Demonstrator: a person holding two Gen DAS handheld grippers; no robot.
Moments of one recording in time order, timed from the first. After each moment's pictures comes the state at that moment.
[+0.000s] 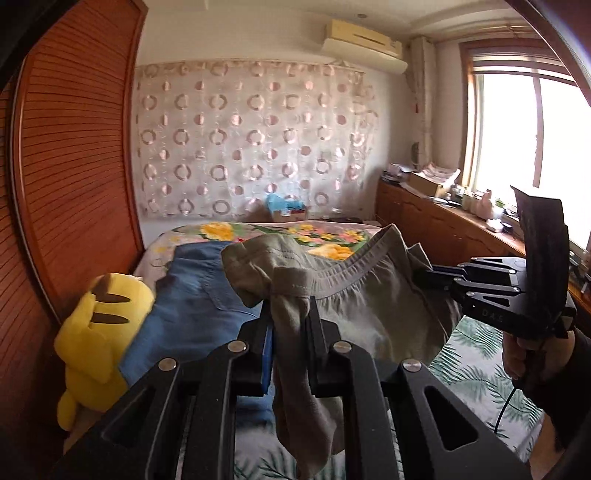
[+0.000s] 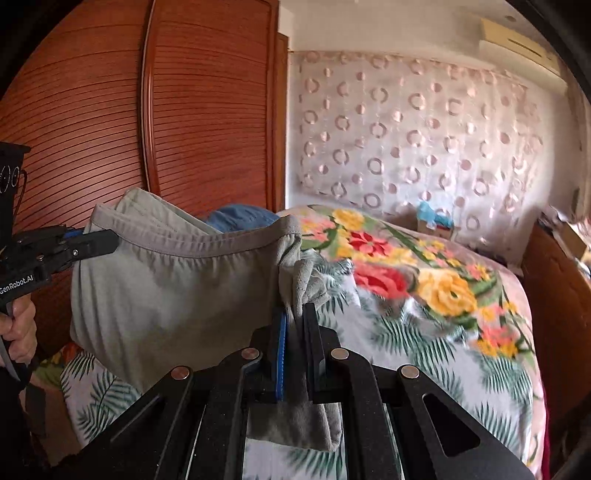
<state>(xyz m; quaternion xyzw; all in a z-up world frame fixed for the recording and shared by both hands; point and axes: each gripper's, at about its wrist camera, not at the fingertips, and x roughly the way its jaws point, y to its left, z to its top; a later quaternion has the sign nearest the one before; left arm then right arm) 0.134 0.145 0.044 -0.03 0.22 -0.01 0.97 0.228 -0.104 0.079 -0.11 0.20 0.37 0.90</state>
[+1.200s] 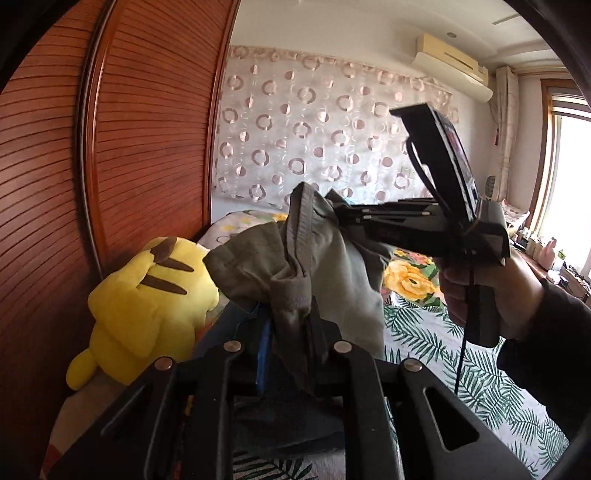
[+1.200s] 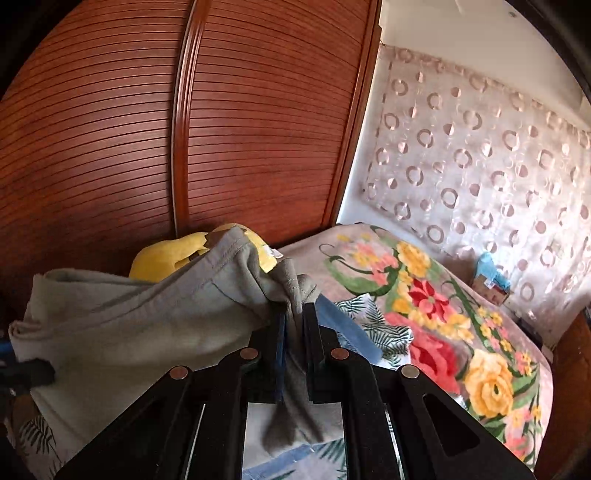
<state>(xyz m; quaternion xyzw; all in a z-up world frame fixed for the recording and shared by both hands) 0.148 0.216 -0.011 -0.11 0.22 0.12 0.96 0.389 0.056 0.070 -0.22 0.18 0.45 0.85</state>
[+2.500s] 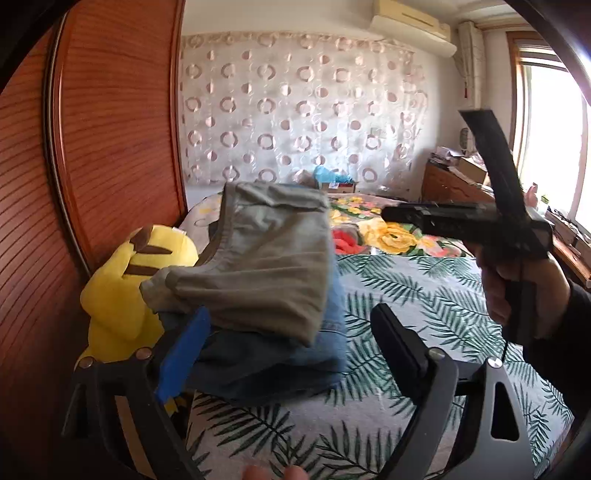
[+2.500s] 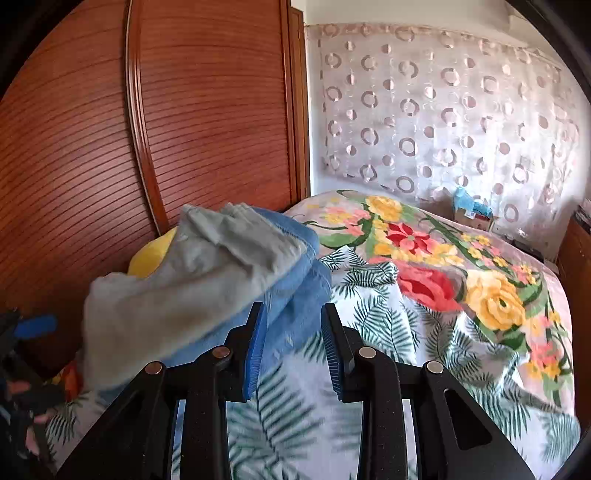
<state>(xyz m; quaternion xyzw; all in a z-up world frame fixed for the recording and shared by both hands) 0.129 0.166 -0.012 -0.05 0.27 0.07 0.96 0.342 -0.039 0.051 -0.10 0.24 0.40 0.88</state>
